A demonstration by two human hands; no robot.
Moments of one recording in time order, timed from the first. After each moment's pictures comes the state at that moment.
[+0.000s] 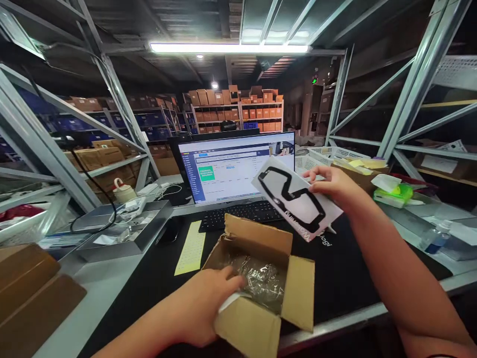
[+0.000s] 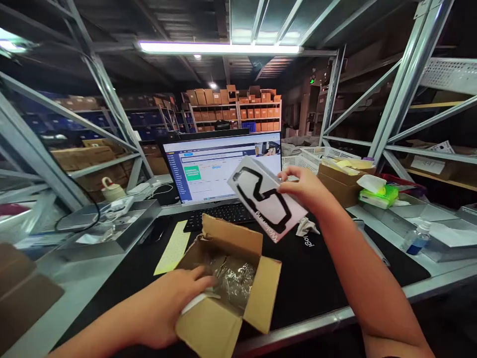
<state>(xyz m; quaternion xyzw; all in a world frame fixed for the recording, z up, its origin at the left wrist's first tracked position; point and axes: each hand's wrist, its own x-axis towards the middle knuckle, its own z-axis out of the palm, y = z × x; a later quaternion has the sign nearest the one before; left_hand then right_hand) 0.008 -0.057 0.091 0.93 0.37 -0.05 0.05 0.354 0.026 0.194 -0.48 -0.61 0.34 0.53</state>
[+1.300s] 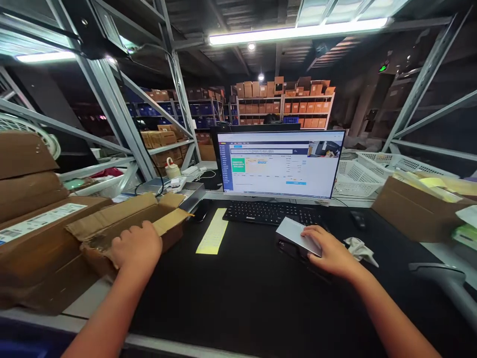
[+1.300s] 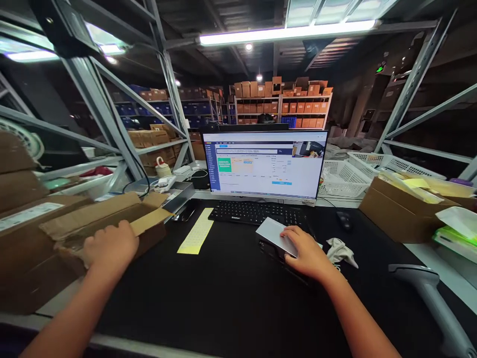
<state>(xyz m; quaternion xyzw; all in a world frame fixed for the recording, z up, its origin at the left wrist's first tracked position) -0.141 -0.026 0.076 0.44 0.88 0.03 -0.18 0.347 0.079 0.021 -0.43 -0.87 0.13 0.21</state>
